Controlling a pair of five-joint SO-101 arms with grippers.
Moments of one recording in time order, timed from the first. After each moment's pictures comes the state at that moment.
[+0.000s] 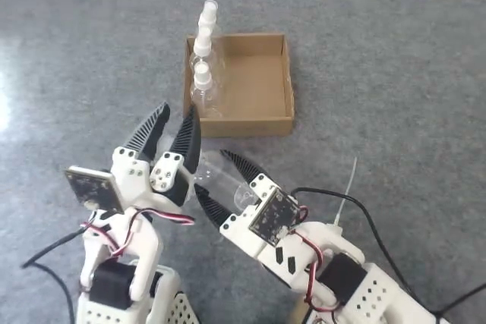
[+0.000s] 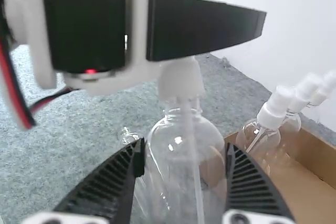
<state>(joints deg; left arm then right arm) 8.3 -101.5 78.7 37.8 15.9 -55.2 -84.8 82.8 21.6 8.3</state>
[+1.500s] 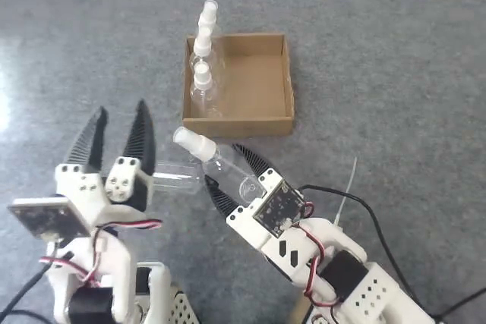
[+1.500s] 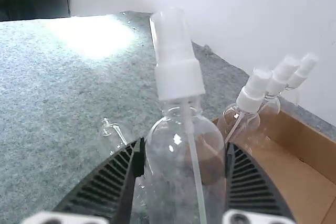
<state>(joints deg) -8.8 -101.5 65.1 48.7 11.2 -51.0 -84.9 84.5 21.6 8.3</state>
